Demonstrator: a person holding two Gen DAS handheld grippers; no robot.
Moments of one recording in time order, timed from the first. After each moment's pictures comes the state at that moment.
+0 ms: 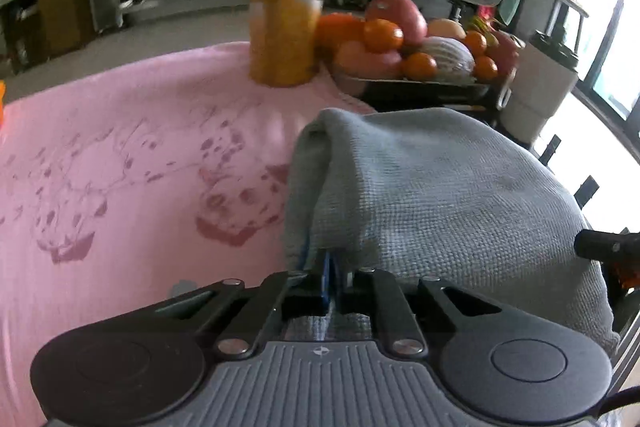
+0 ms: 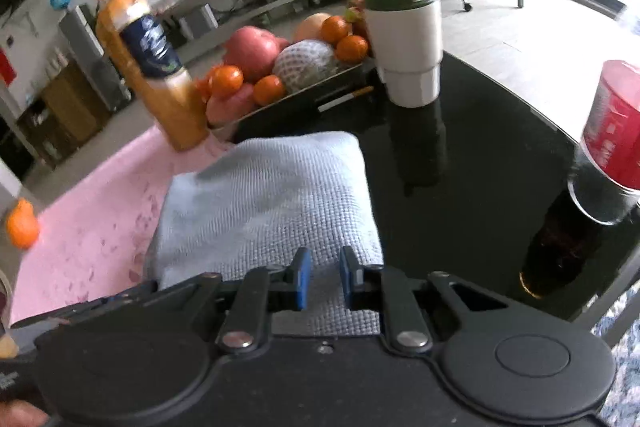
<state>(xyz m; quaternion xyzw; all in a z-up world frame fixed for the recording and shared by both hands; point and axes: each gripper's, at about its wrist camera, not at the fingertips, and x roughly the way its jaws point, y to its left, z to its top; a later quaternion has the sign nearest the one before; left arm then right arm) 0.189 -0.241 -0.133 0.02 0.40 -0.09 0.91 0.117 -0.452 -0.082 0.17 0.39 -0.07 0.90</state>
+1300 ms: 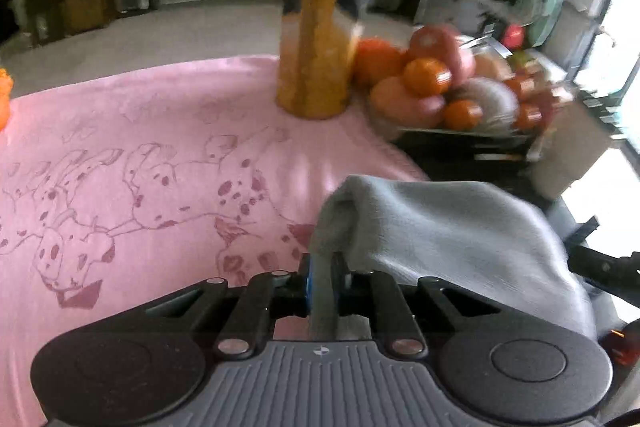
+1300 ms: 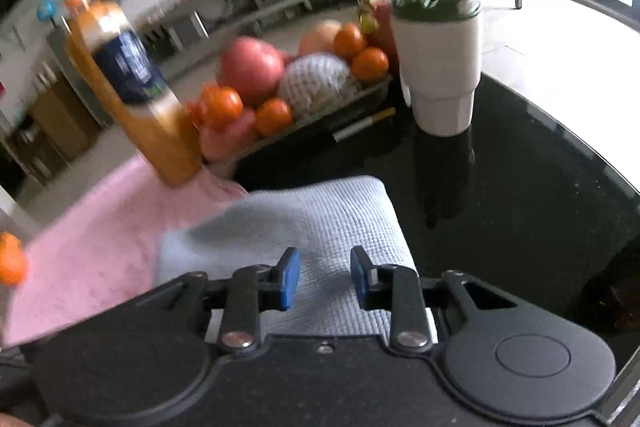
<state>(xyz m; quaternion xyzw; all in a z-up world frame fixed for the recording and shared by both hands) 0.226 -0.226 -0.094 -0.06 0.42 -0.10 0.90 0.167 -0.455 -0.070 0.21 0.37 -0.08 0.90</state>
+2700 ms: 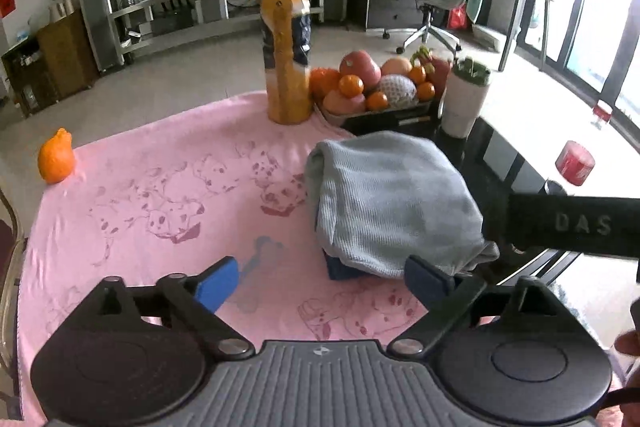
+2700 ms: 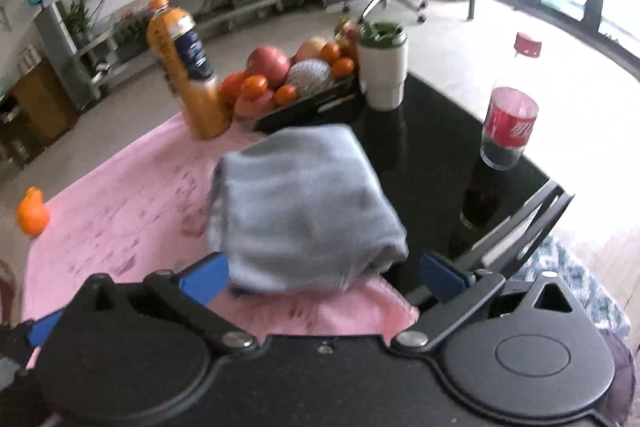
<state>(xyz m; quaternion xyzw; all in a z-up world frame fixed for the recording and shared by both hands) 0.034 -0.197 0.033 0.05 0.39 -0.12 0.91 0.002 -0.369 0.057 0.17 0.43 -0.12 0.88</state>
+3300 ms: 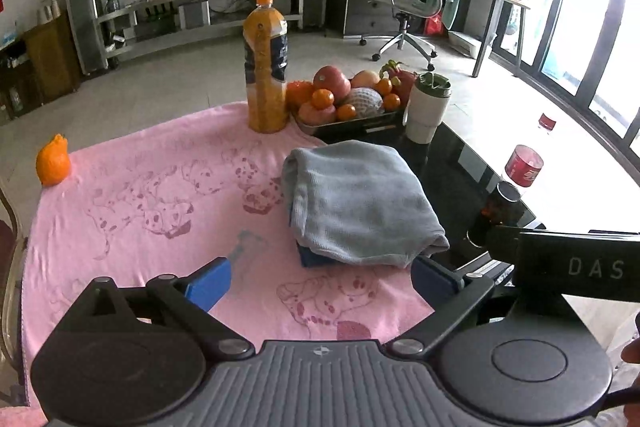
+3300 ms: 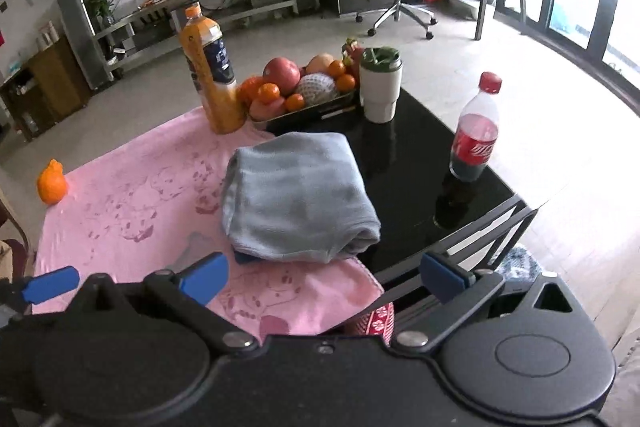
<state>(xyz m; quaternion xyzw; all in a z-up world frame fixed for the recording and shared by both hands) -0.011 -0.198 0.069 0.05 0.39 -0.15 0.91 -0.059 -0.356 0.112 0.12 0.41 -0.13 0.90</state>
